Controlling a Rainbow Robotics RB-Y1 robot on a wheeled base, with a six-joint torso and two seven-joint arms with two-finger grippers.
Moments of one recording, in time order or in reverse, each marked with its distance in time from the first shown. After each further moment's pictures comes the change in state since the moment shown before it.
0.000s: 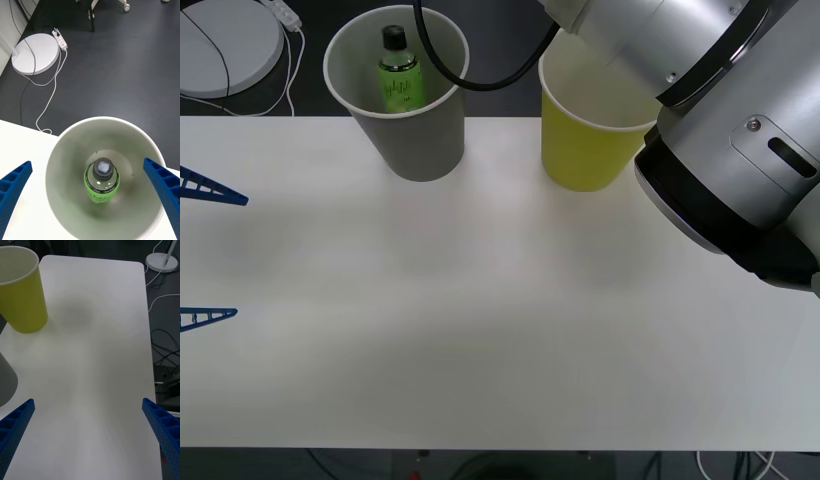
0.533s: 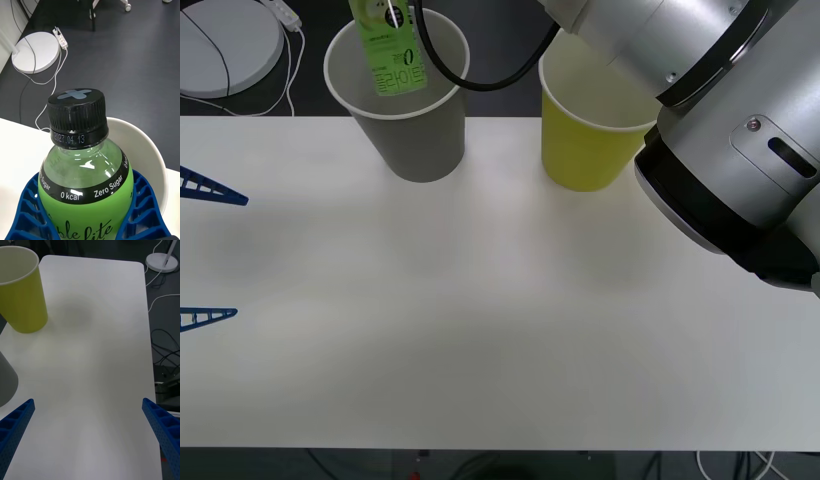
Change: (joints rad) right arm 0.000 0.000 -0.001 0.000 -0.003 0.001 0.010; left arm 0.000 0.000 0.000 0.000 0.000 0.000 0.000
